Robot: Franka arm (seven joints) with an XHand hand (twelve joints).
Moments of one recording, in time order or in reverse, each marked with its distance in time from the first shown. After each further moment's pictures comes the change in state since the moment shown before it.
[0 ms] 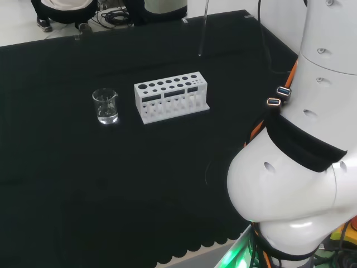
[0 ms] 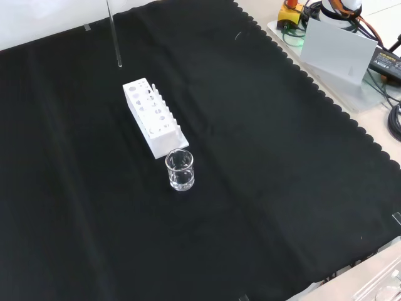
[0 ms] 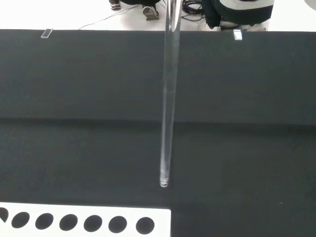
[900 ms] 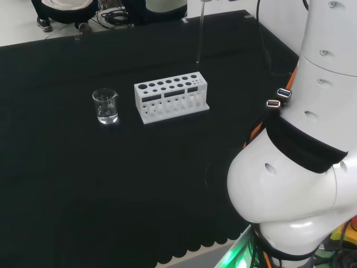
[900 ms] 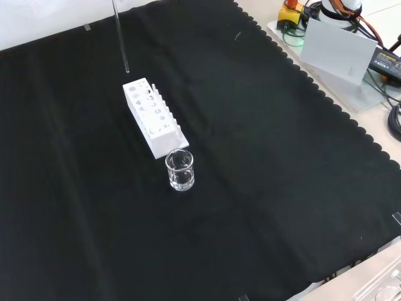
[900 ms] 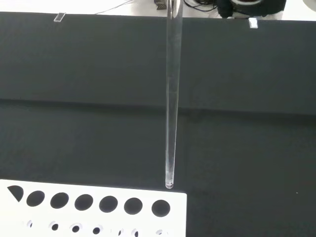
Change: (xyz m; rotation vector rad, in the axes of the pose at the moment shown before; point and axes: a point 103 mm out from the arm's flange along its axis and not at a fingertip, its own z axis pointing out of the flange) arm 0.019 -0.001 0.016 0.025 -0.011 -0.039
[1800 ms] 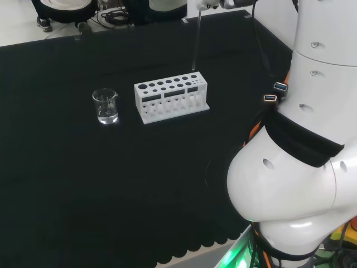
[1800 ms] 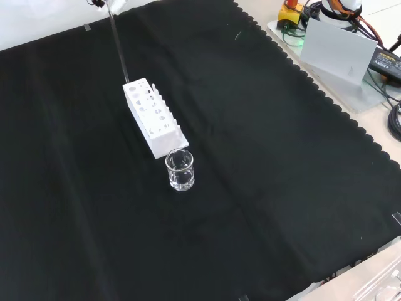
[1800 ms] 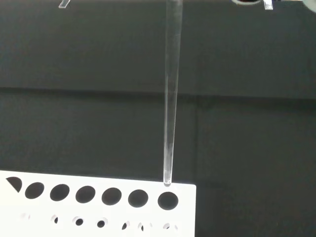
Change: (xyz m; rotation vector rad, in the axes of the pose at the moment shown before) arm -0.004 0.016 0.026 0.028 0.032 -0.020
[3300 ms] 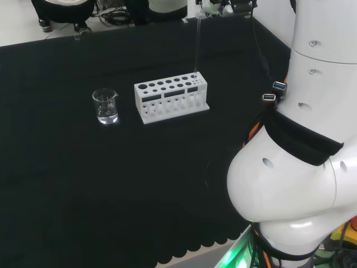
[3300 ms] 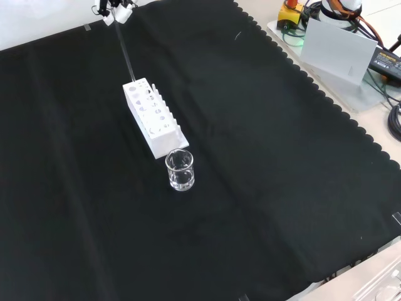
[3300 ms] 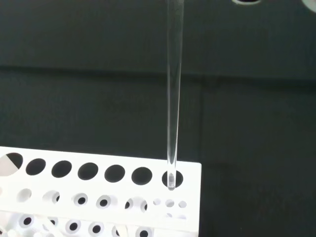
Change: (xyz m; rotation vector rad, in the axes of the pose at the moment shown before) arm 0.004 0.001 0.018 0.040 -0.007 -0.015
